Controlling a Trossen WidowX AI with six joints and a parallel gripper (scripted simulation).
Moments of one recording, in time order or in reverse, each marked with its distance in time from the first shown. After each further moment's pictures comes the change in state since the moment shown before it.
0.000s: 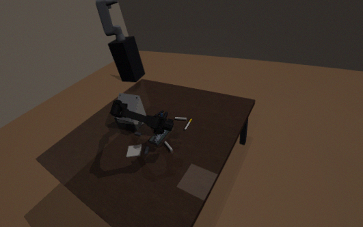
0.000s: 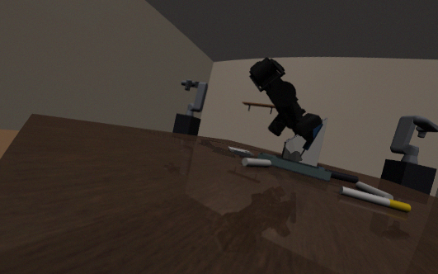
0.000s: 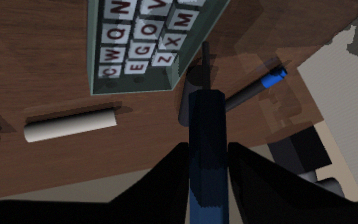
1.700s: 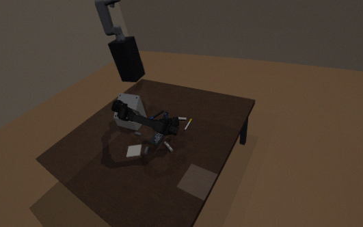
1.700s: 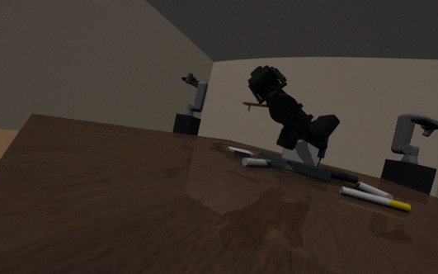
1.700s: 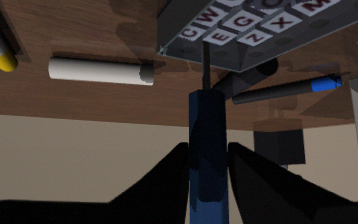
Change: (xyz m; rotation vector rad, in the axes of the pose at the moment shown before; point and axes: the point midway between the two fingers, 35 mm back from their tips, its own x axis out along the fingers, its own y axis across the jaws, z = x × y) arm 0.017 0.042 -0.007 -0.292 0.173 0.056
